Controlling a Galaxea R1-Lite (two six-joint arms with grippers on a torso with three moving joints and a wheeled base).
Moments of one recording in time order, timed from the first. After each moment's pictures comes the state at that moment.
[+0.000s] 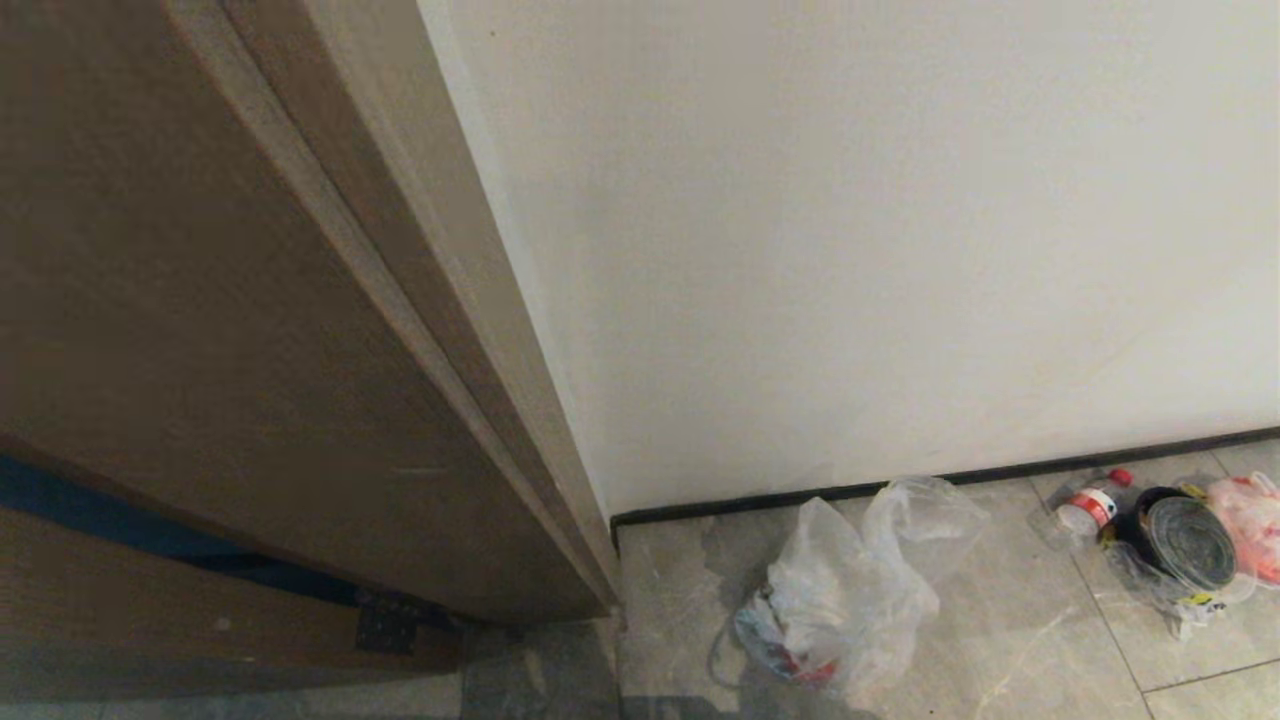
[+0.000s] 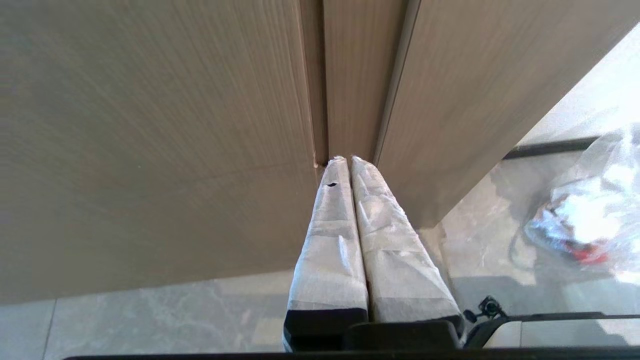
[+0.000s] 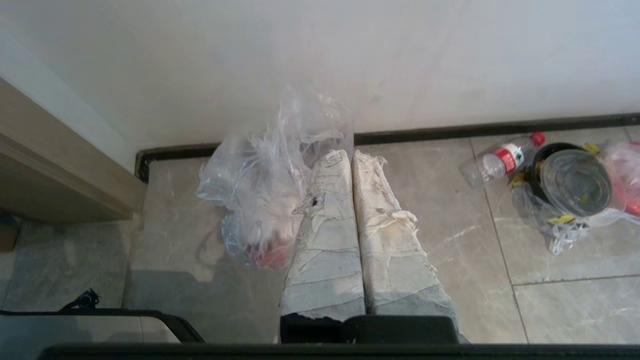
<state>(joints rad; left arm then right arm) 0.00 0.00 0.00 0.01 0.00 0.00 -0.01 0.00 0.00 -0.01 0.00 -0.05</state>
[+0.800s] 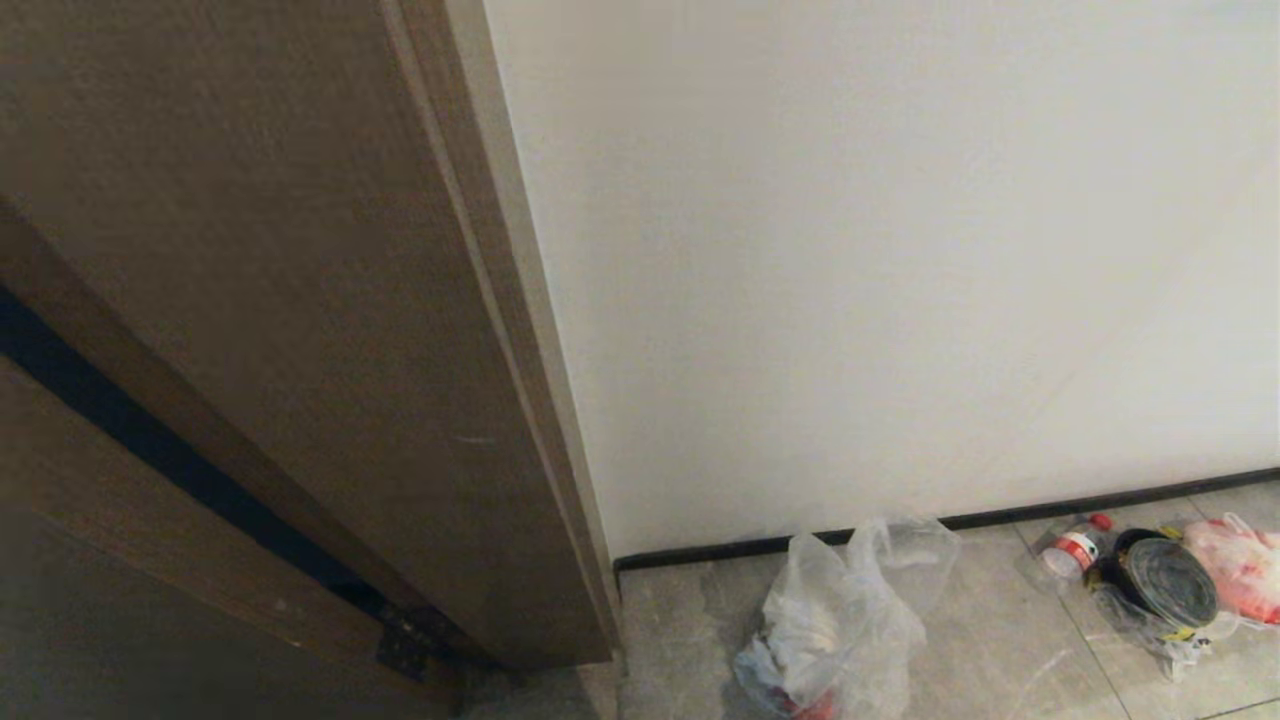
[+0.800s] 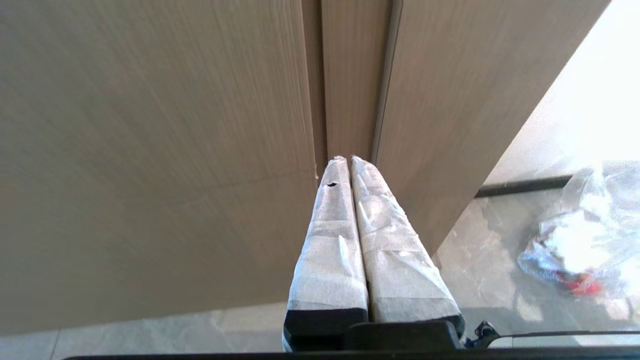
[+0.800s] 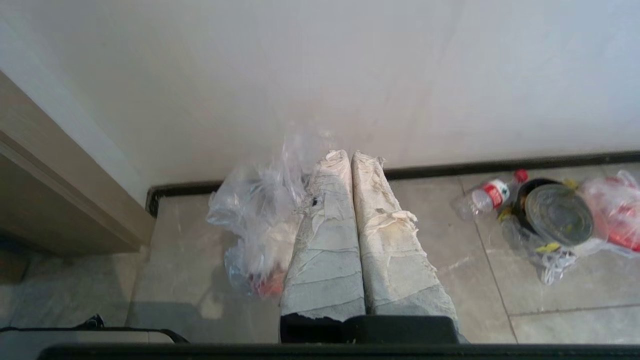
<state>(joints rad) 0.00 0.00 0.00 0.01 0.00 0.00 -0.01 0.00 0.00 -0.01 0.00 -0.05</state>
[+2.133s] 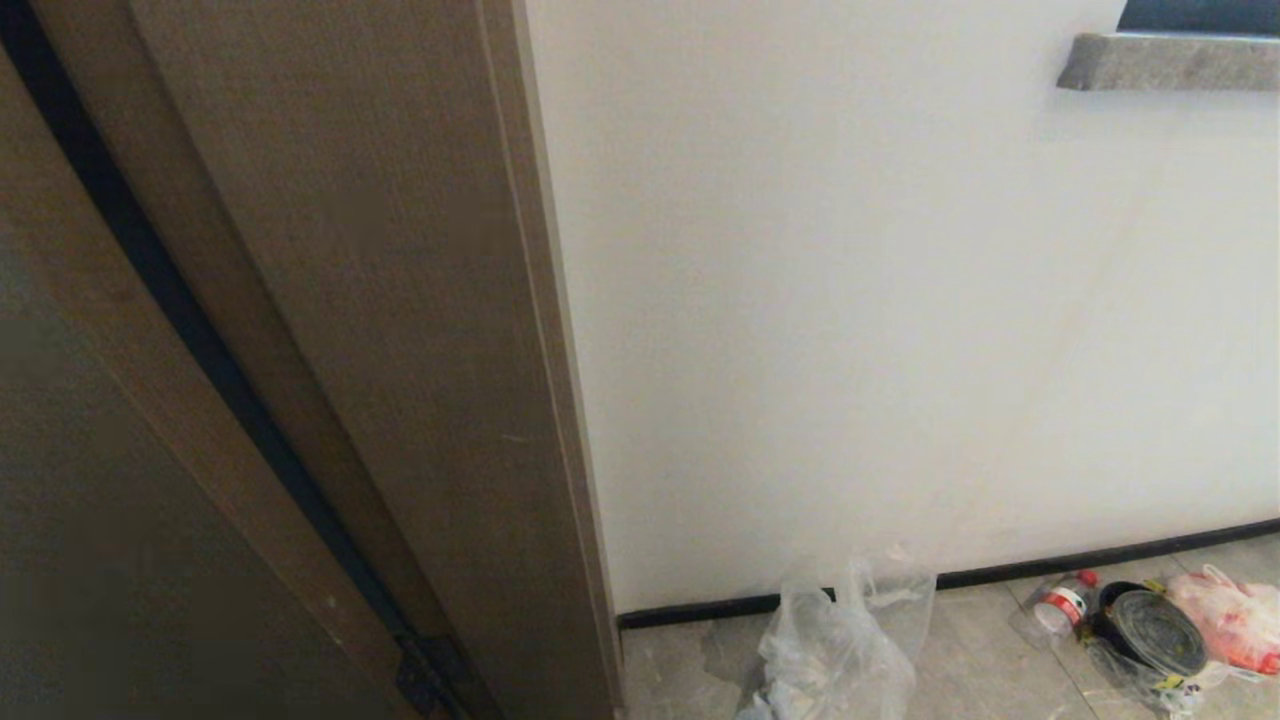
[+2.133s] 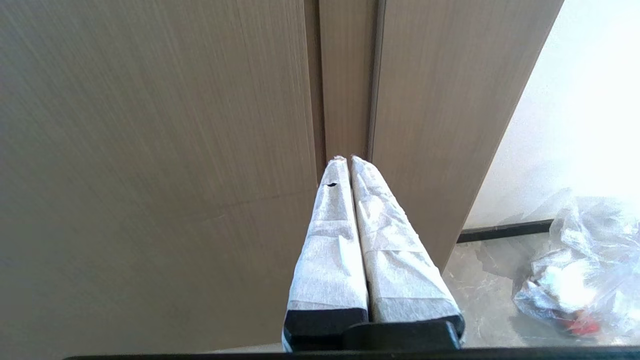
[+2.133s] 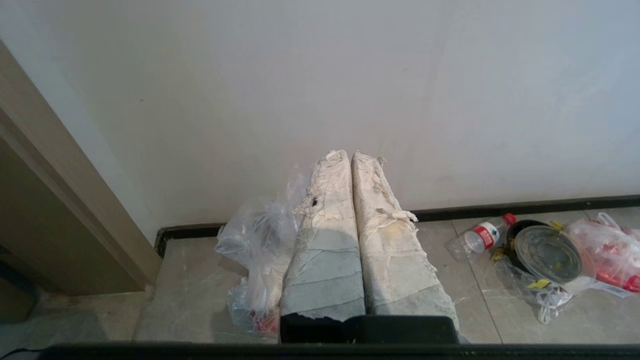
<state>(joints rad) 0.00 0.00 0.00 0.01 0.00 0.00 -0.01 0.00 0.00 -0.01 0.00 -0.05</state>
